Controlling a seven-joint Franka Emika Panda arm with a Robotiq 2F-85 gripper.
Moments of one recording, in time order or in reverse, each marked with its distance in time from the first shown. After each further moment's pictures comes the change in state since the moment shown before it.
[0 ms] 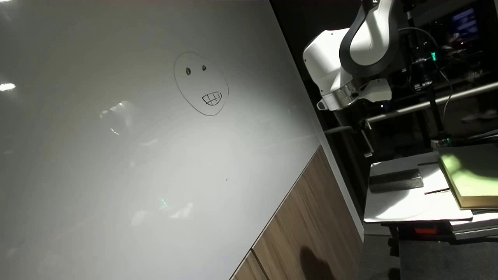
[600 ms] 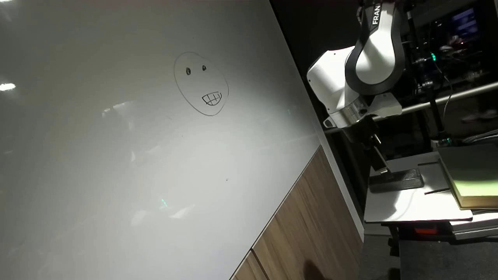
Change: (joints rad) arm 0.035 0.138 0.000 0.000 0.009 0.048 -0.027
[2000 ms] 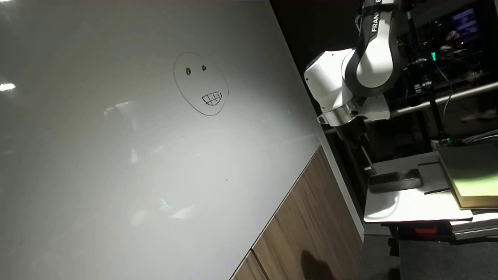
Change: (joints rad) arm -0.013 0.035 -0.057 0.040 -0.162 0.077 0.120
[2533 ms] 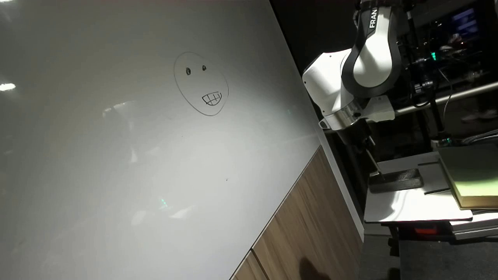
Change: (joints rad) arm 0.046 -0.003 0.034 -0.004 0.119 -0.058 -0.039
